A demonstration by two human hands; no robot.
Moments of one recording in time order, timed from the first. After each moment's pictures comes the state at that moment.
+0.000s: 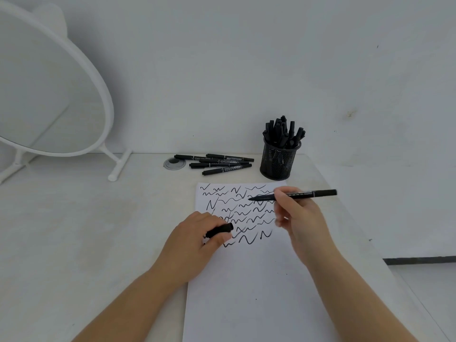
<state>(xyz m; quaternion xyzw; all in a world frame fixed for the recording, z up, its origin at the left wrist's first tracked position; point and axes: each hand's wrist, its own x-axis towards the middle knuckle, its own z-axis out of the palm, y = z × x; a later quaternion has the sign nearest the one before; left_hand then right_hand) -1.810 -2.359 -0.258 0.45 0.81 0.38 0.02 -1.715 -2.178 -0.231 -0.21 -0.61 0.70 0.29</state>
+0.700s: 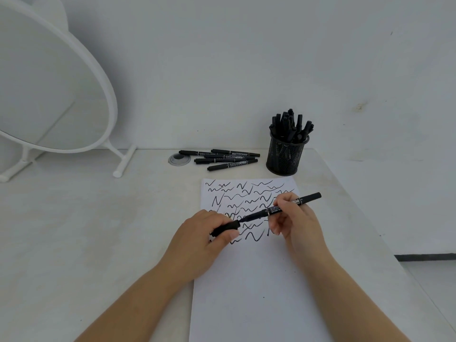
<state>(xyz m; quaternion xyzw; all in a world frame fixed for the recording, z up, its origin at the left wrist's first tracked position) -1.810 -2.358 -0.260 0.44 0.81 0.40 0.05 -1.721 -2.185 -0.257 -0.16 -0.58 0.75 0.26</state>
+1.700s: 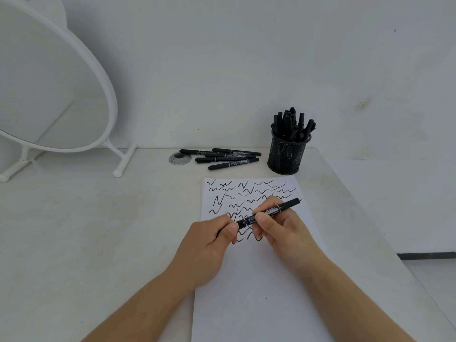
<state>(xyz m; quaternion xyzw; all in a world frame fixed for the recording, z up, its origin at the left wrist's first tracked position) -1.797 -2.355 -0.258 0.40 0.77 0.48 0.09 -1.721 -2.197 -0.263 -0.03 -0.66 0.73 0.18</state>
